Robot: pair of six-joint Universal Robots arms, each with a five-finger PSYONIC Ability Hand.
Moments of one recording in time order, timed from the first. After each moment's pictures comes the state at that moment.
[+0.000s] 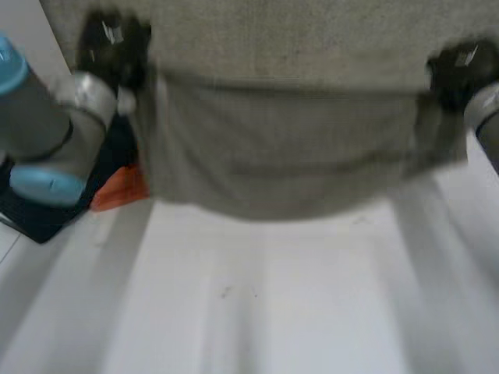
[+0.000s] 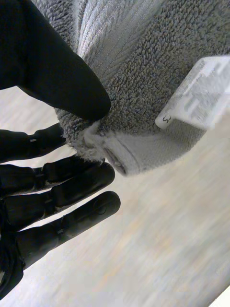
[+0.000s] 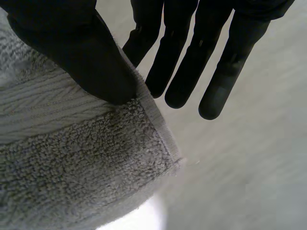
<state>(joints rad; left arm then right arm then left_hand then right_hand) 4.38 -2.04 -1.11 3.45 -1.47 3.59 1.71 -1.07 1.06 -0.04 1.46 2.56 1.15 1.20 1.20 1.20 0.97 1.12 1.18 1.19 1.20 1.01</state>
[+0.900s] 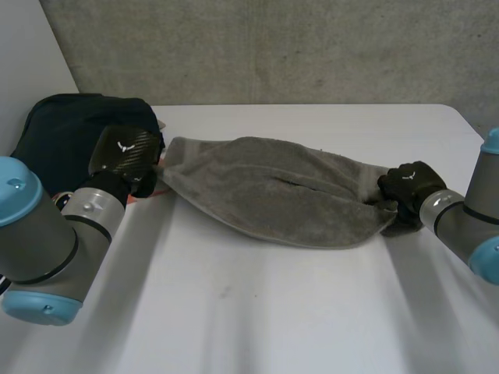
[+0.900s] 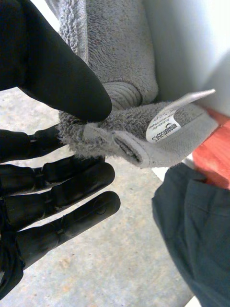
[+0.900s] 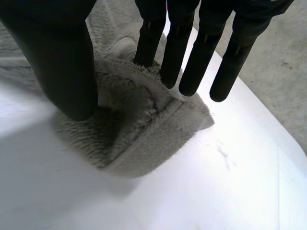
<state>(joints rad) 4.35 -1.83 -1.76 3.61 -1.50 3.51 1.74 -0.98 1.41 -0.02 1.40 2.52 1.15 1.20 1.20 1.20 0.97 0.73 0.72 0.72 0.71 0.52</state>
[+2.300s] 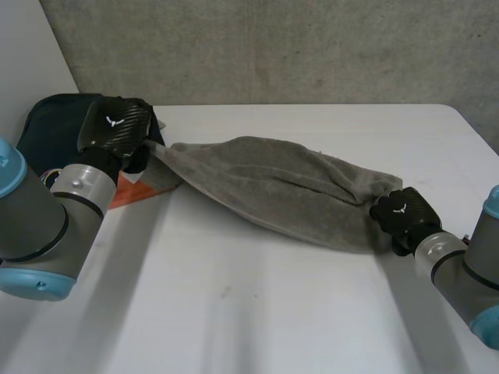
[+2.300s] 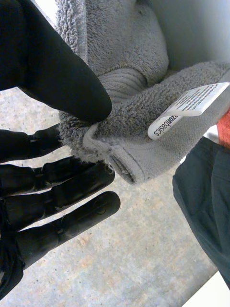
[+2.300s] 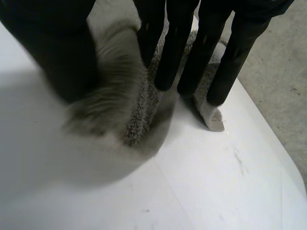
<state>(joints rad) 4.38 -1.83 -1.68 3.61 -1.49 3.49 1.74 -1.10 1.80 -0.33 1.35 2.39 1.15 1.20 1.20 1.20 0.97 0.89 0.90 0.87 0.87 0.69</state>
